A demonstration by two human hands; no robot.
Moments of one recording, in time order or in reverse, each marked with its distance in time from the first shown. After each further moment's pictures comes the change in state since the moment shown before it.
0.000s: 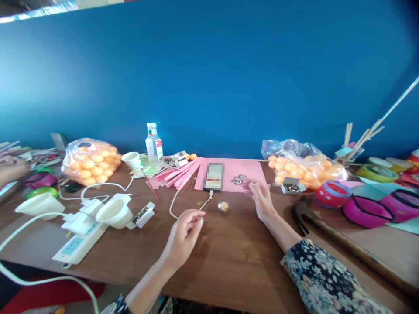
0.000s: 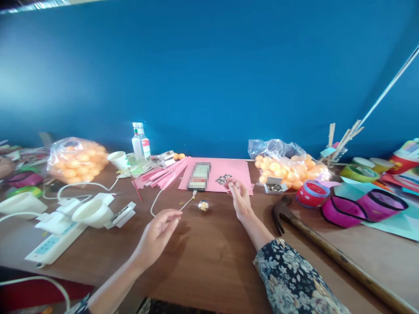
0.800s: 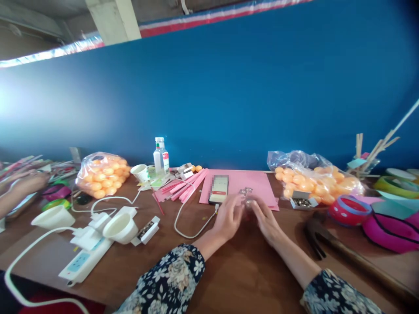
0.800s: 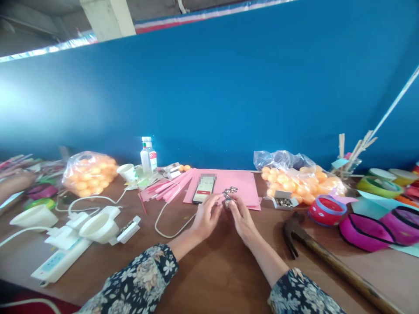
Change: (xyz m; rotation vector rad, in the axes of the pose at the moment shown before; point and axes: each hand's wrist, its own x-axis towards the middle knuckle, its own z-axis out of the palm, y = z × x) left_hand 0.082 -0.005 0.095 0.199 -0.145 0.501; right_hand -0.015 -0.006 0.012 -0.015 -0.164 0.071
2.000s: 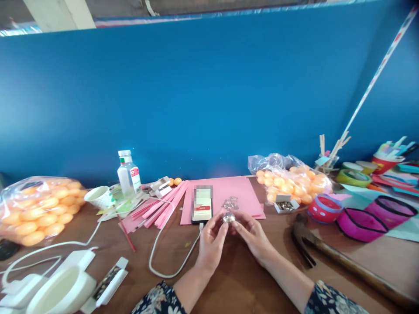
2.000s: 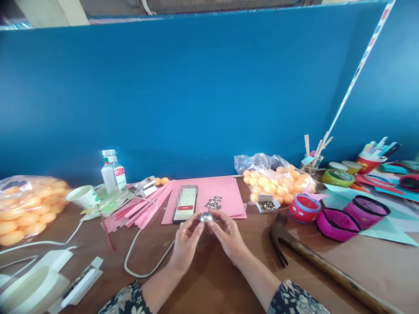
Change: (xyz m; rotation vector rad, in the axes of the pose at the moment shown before) left_hand -0.005 -0.009 0.007 -0.637 0.109 -0.484; right_hand 0.000 0.002 0.003 0.092 -0.037 0.000
